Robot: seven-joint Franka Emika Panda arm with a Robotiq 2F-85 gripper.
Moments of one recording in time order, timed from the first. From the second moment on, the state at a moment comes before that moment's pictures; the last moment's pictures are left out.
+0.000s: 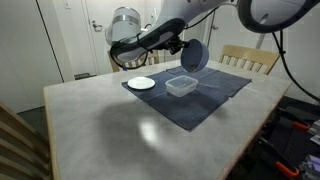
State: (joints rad) arm 0.43 1.36 -0.10 -0.59 -0.98 0.86 -0.42
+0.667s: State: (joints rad) arm 0.44 1.41 -0.14 -0.54 -1.04 0.86 -0.48
